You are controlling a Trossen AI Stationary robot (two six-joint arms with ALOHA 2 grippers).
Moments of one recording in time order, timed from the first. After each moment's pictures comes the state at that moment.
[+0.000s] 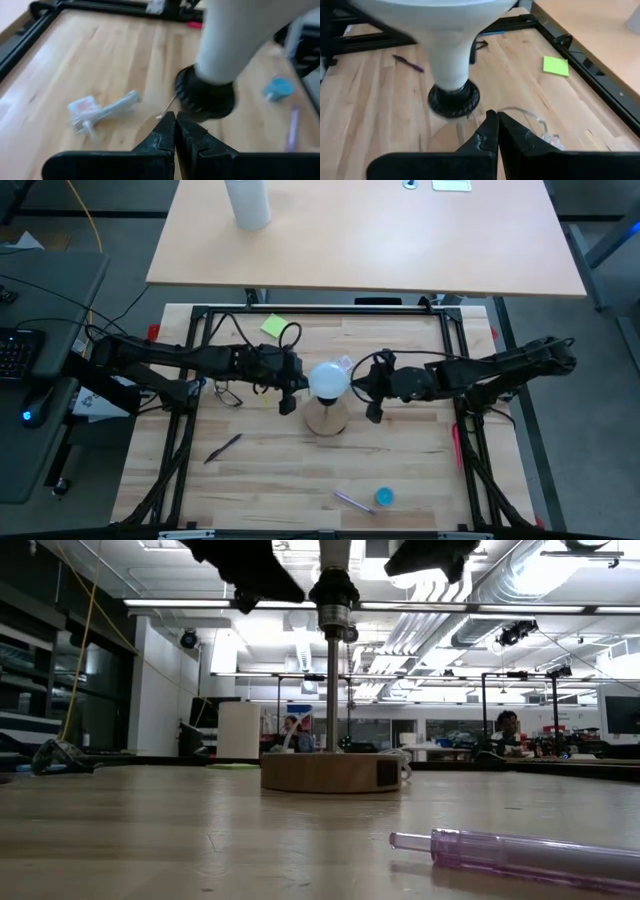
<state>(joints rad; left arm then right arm) -0.01 1.35 1.03 -0.24 -0.05 -0.11 0.22 1.28 1.03 -0.30 0.43 0.23</state>
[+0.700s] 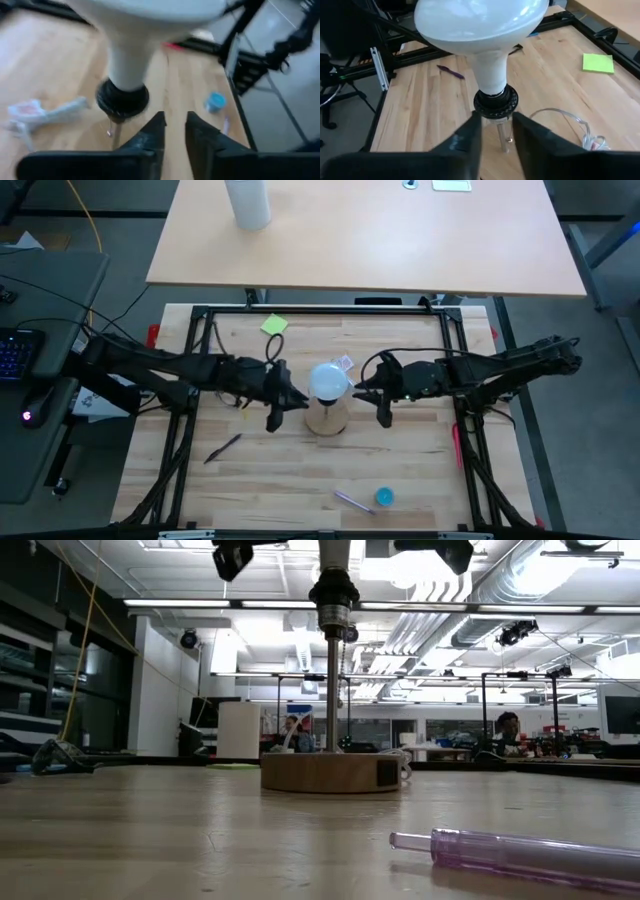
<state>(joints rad) -0.15 1.27 1.03 -0.24 -0.02 -0.30 0.22 1.20 1.03 -0.31 0.26 0.32</state>
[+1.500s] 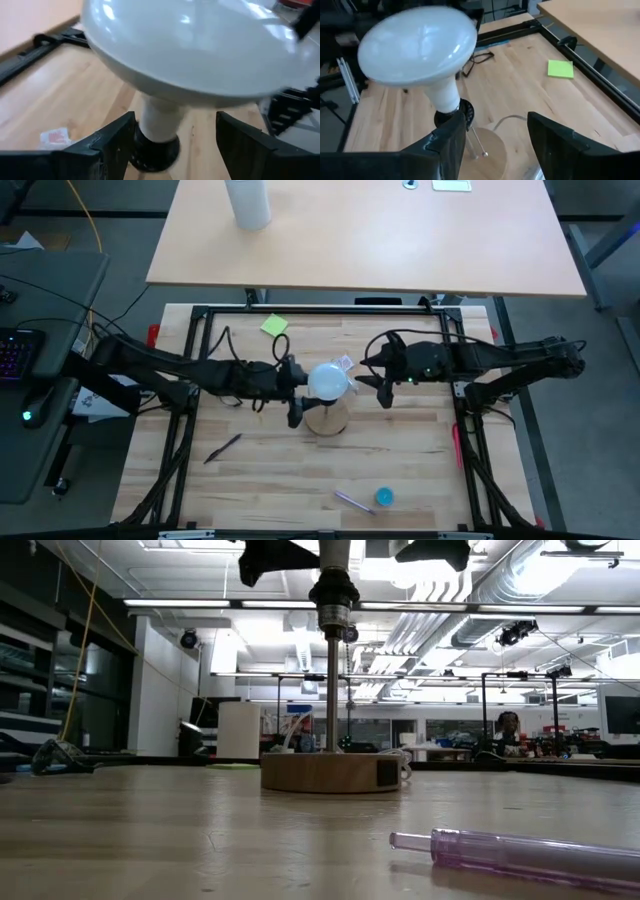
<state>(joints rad) -0.16 1.37 1.03 -0.03 -0.23 -0.30 0.11 1.17 1.11 -0.43 0.27 0.27</state>
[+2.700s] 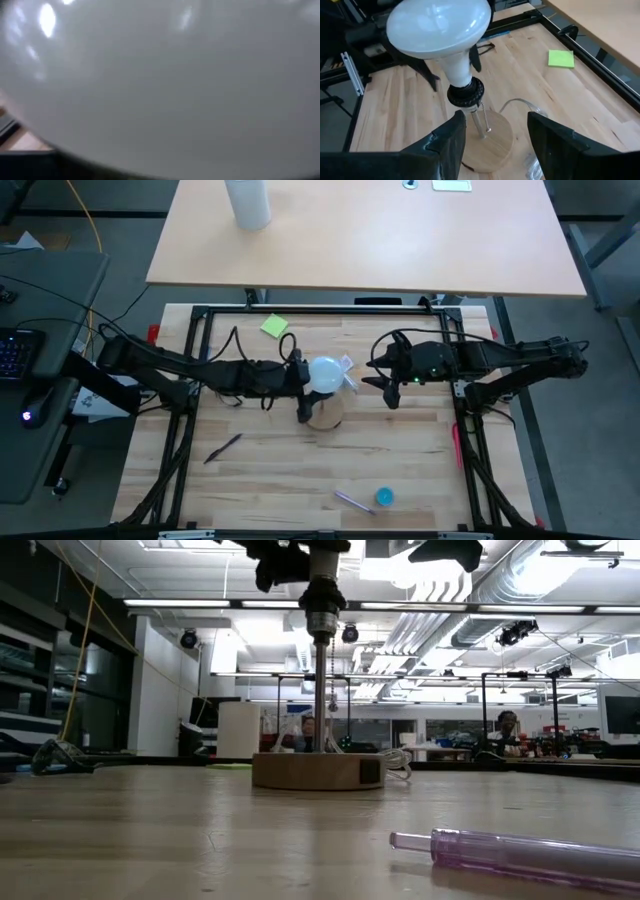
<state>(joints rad) -0.14 1.45 1.03 0.09 -0.33 -0.13 0.11 1.13 1.11 -0.50 0.25 0.31</state>
